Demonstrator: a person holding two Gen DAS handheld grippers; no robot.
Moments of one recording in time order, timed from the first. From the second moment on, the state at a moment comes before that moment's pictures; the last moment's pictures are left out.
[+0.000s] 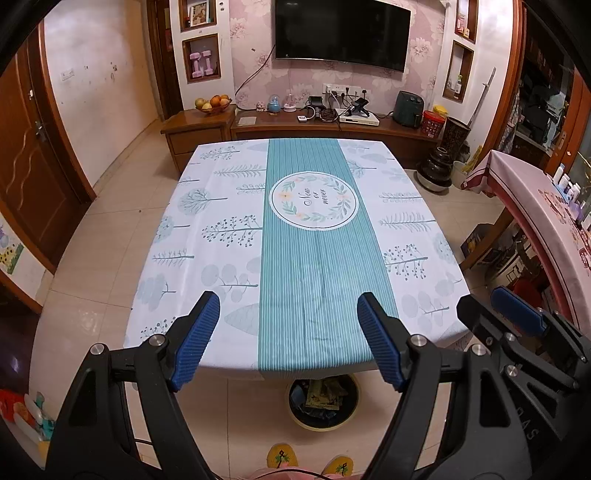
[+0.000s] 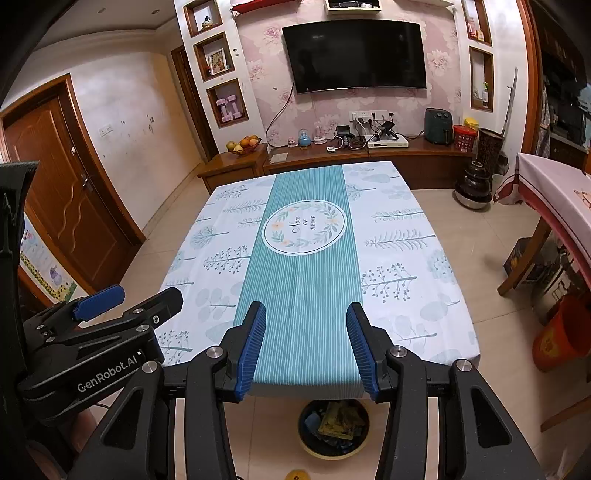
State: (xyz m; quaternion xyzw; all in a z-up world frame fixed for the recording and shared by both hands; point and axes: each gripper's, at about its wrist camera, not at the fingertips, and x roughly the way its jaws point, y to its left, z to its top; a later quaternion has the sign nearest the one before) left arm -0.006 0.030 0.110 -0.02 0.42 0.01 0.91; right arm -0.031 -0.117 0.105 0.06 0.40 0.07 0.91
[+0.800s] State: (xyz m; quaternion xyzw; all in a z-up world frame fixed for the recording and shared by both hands) left arm -0.001 0.008 0.099 -0.02 0.43 0.02 0.90; right arm -0.023 -0.133 0.100 0.06 0.41 0.07 0.91
